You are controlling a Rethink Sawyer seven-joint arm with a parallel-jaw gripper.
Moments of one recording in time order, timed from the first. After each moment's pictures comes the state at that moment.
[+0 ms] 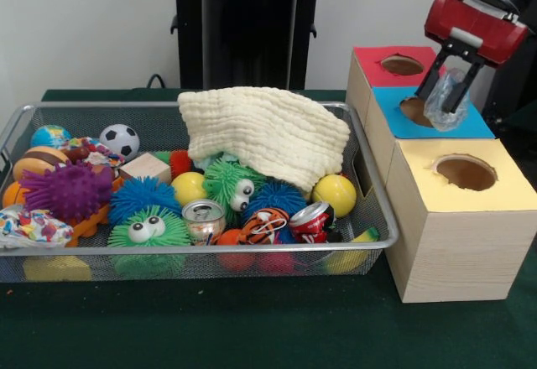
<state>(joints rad) 0.76 -0.21 -0.89 1.56 0.62 0.25 2.23</state>
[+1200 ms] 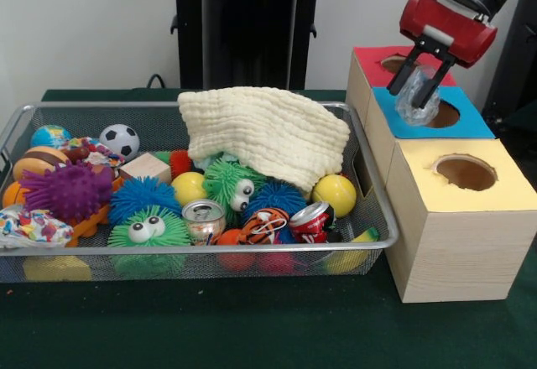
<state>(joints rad) 0.79 -0.17 -0.92 1.61 0.66 0.21 2.23</state>
